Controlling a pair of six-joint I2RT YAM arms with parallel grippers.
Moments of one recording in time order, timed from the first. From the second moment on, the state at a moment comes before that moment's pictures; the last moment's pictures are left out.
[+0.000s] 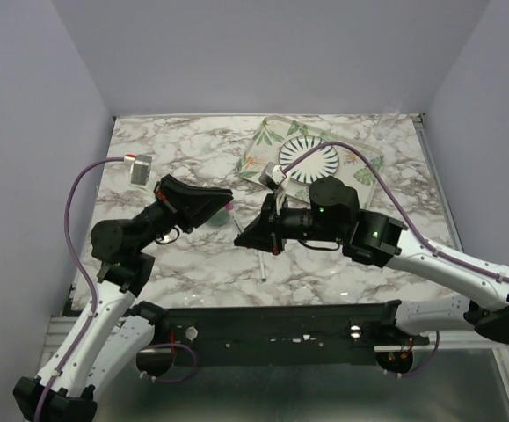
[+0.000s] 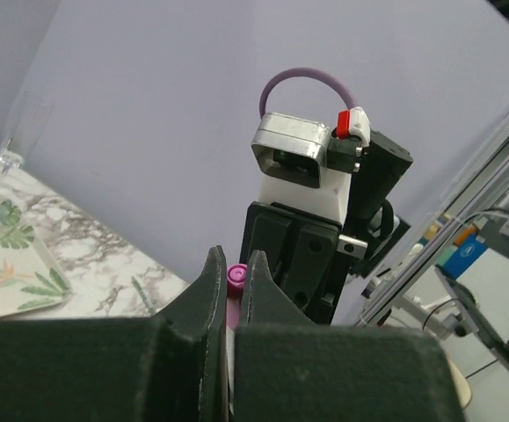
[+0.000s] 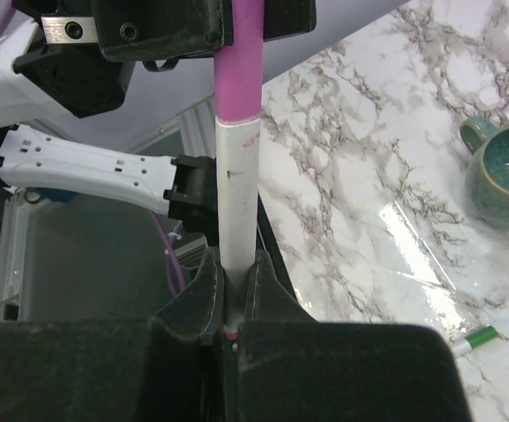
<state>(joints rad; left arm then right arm) -0.39 0.67 0.67 0.54 0.68 -1.03 1.11 1.20 1.23 -0.24 -0.26 0.32</state>
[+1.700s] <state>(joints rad) -0.64 0.80 0.64 0.89 0.29 -1.04 1.09 1.29 1.60 -0.59 -0.19 0.16</state>
